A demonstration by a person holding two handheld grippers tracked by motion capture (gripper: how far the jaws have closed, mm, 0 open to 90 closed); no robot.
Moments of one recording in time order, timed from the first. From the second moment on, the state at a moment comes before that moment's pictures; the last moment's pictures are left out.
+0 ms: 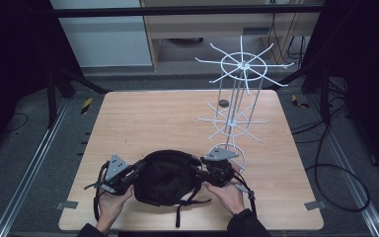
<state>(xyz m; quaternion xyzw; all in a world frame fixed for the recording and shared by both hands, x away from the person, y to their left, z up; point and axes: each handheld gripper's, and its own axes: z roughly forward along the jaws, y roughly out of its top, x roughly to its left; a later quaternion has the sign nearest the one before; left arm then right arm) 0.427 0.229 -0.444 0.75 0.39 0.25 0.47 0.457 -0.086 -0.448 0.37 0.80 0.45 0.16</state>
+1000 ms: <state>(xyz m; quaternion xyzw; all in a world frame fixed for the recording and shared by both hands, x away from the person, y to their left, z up) 0.447 0.213 -0.469 0.74 0.47 0.21 0.43 0.419 -0.071 -0.407 0.30 0.77 0.51 0.22</state>
